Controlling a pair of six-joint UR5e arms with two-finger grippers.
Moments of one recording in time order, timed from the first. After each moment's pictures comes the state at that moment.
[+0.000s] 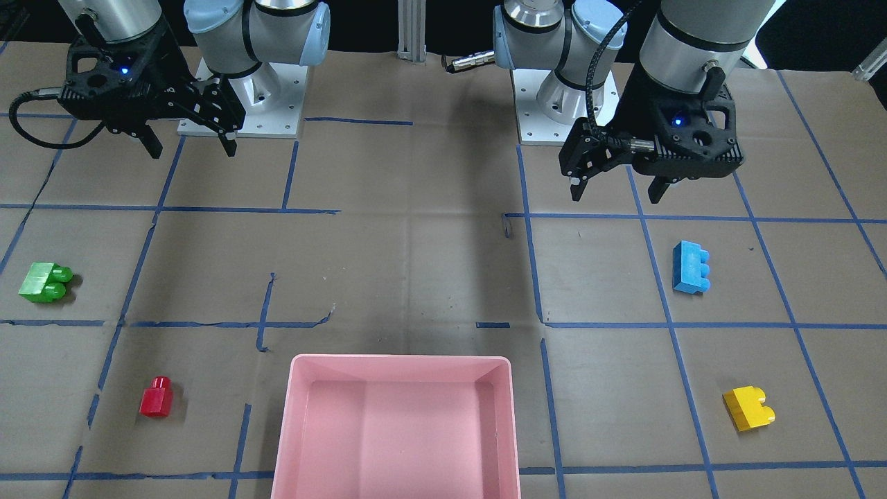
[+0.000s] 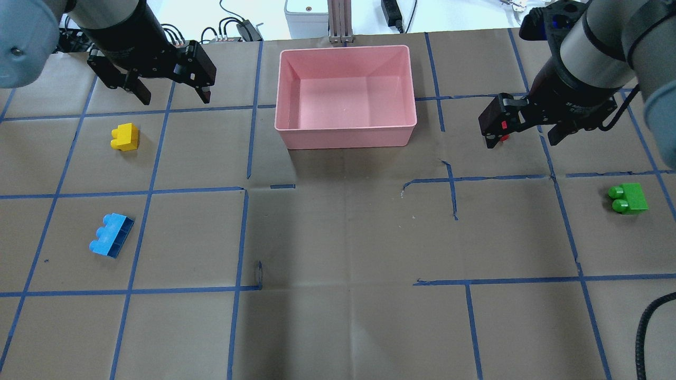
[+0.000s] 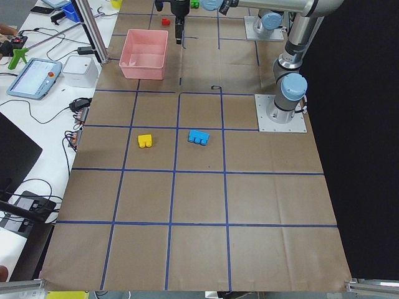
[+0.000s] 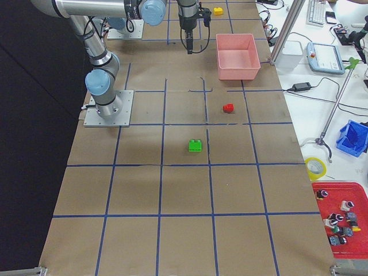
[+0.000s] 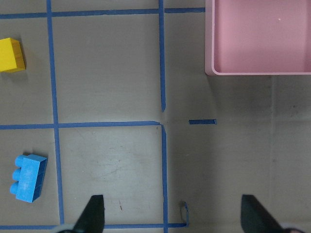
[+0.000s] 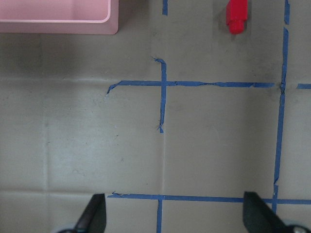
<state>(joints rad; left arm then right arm) -1.58 -1.63 -1.45 -1.57 1.58 0.02 1.50 -1.73 1.74 -1.65 -1.52 -0.10</state>
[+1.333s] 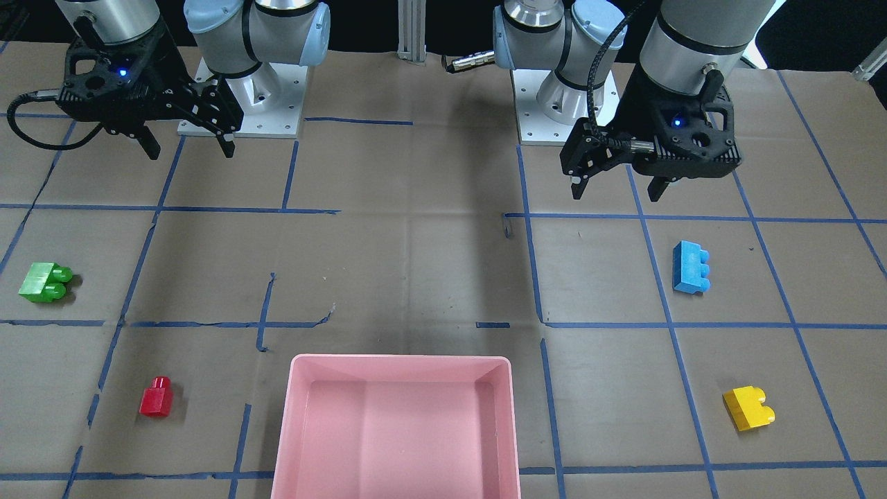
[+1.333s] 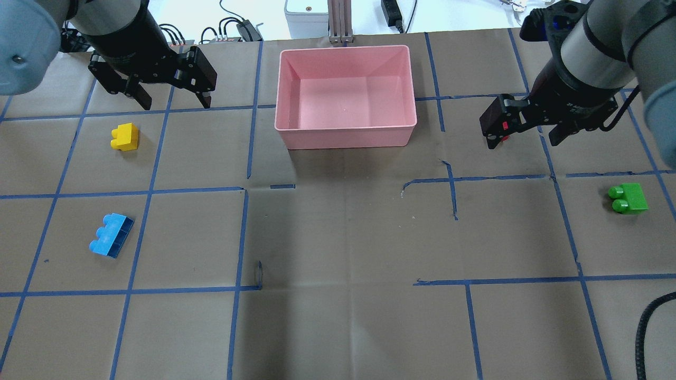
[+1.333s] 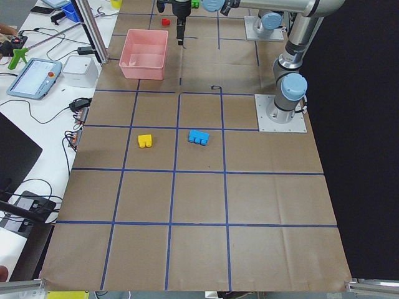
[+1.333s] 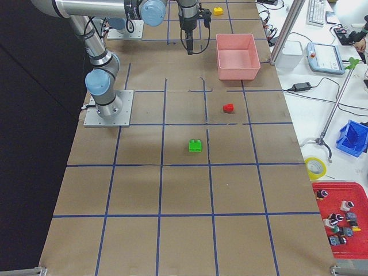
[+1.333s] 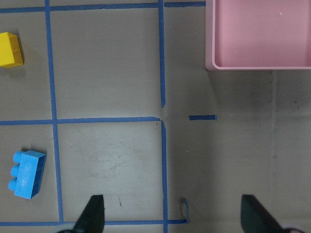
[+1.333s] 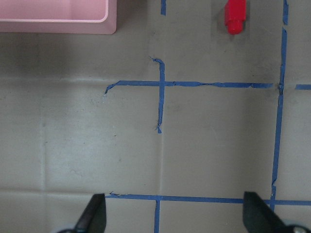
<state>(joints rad) -1.55 -1.62 -1.47 -1.57 1.58 0.08 1.49 -1.73 1.74 -1.66 -1.52 -0.12</state>
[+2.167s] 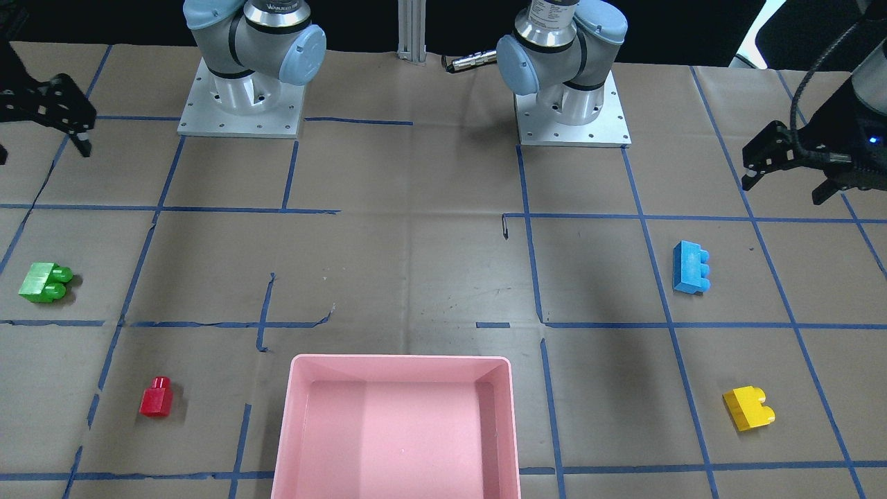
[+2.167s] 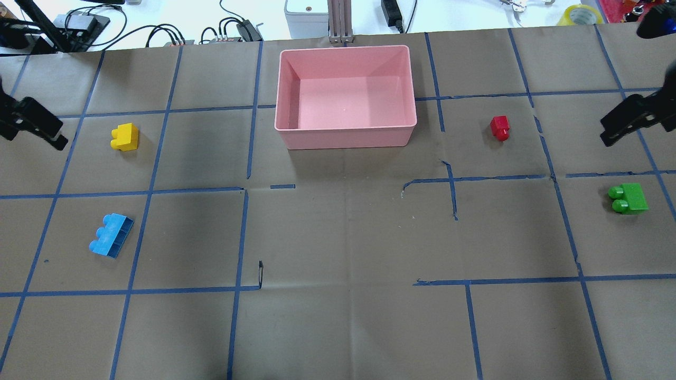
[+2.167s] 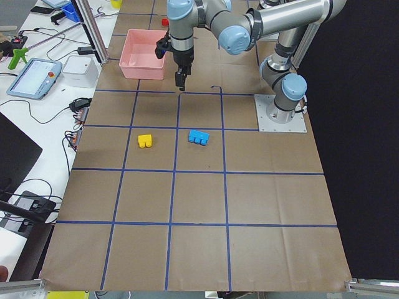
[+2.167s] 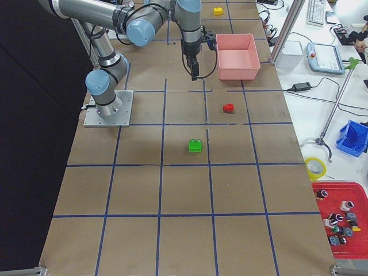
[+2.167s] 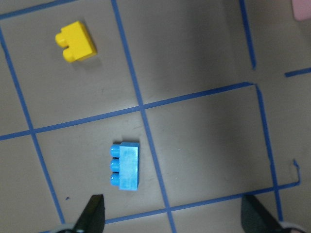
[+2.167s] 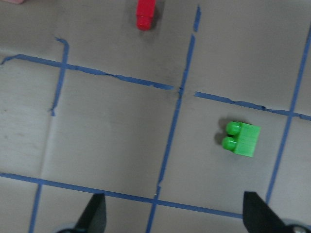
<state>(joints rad) -1.05 -1.57 -1.60 -1.56 1.62 0.77 1.10 -1.72 1.75 -1.70 -1.58 -0.71</state>
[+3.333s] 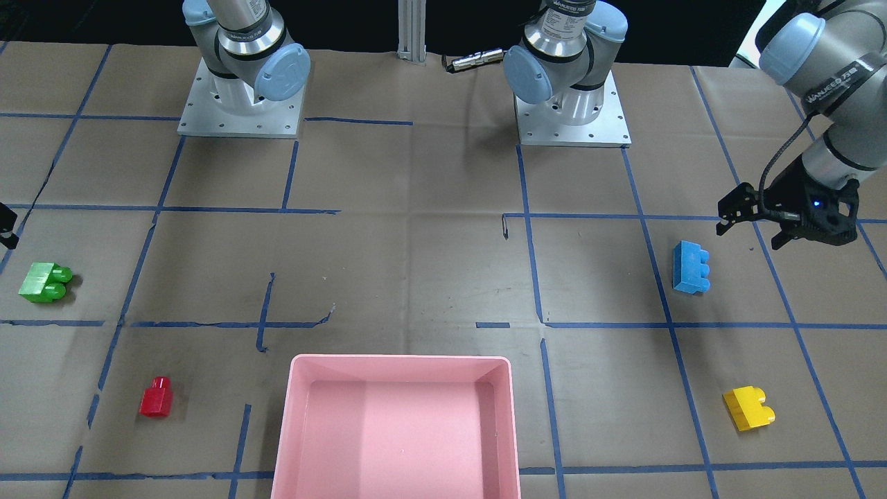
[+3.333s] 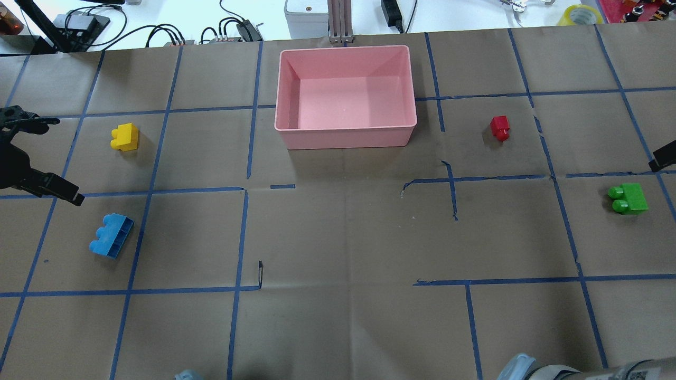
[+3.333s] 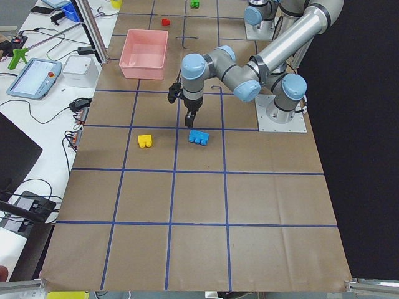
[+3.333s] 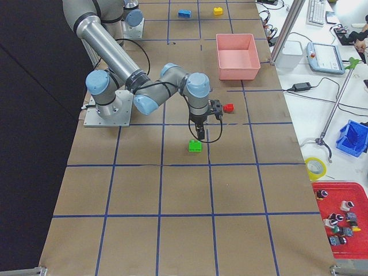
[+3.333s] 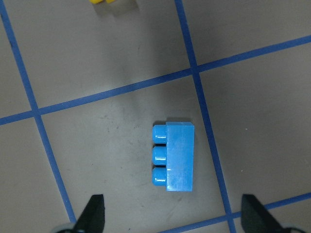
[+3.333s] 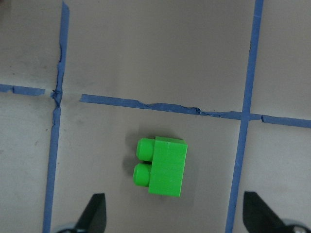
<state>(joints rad) -0.93 -1.66 -1.94 -1.15 1.53 0.90 0.83 -1.38 1.87 -2.13 -1.52 -0.85</state>
